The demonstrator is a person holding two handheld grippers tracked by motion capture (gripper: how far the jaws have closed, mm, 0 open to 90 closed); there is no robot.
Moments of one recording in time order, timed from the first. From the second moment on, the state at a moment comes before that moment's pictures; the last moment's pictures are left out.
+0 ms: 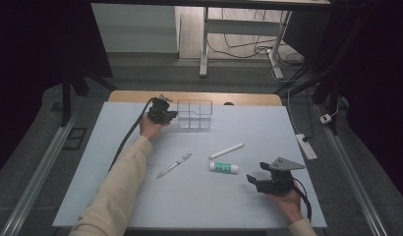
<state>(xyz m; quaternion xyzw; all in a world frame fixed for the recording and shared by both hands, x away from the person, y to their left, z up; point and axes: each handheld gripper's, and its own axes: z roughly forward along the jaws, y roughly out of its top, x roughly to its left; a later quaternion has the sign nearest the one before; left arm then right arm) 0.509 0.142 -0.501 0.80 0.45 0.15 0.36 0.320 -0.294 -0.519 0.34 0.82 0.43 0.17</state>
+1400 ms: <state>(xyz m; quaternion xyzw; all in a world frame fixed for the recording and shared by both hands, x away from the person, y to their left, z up) 0.399 0.188 -0.485 0.82 0.38 0.14 0.41 0.326 -0.295 -0.522 0.35 0.81 0.43 0.17</state>
